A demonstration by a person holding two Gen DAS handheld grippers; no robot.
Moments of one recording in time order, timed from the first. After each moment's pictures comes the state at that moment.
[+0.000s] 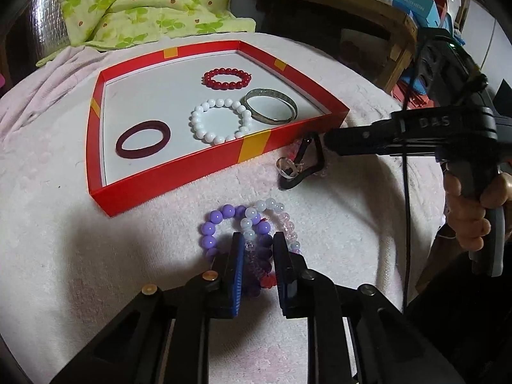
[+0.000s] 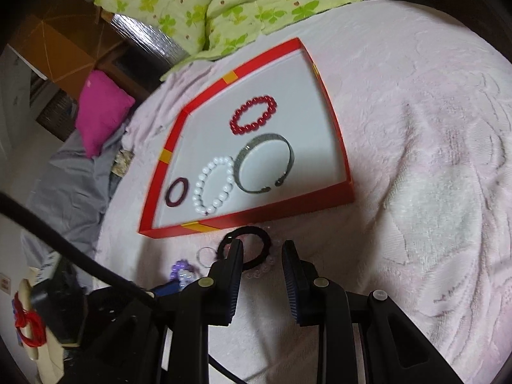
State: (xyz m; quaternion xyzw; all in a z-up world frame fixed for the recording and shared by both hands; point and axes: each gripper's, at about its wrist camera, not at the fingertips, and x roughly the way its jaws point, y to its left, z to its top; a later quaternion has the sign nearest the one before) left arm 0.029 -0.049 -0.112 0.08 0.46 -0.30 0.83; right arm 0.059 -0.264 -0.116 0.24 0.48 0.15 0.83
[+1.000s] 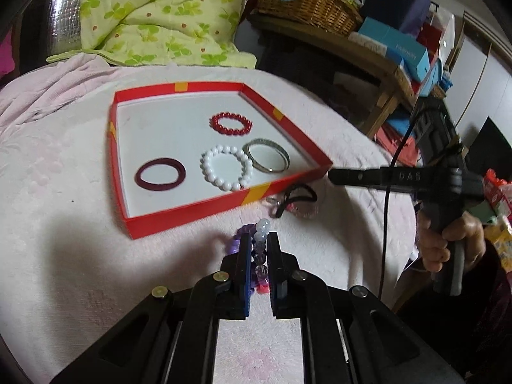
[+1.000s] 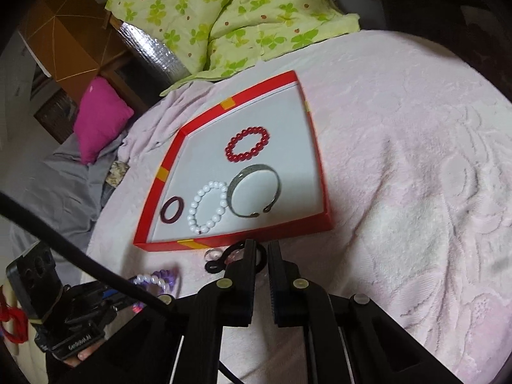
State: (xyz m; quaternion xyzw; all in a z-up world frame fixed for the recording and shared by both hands) left arm 0.035 -0.014 -0.075 -0.01 0.41 -0.33 0.85; right arm 0.048 -0.277 -0.094 0.21 0.44 0.13 0.86
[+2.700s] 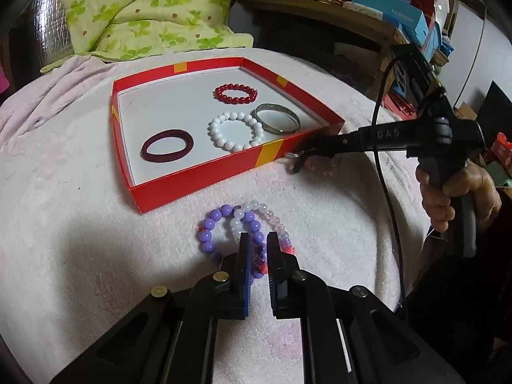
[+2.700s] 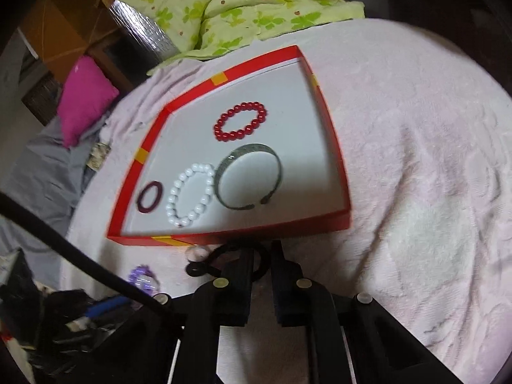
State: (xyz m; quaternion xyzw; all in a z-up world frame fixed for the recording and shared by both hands) left arm 0.025 -0.017 -0.101 0.06 0.43 -0.33 0.84; right arm 0.071 -0.252 -0.117 0.17 0.47 0.10 0.86
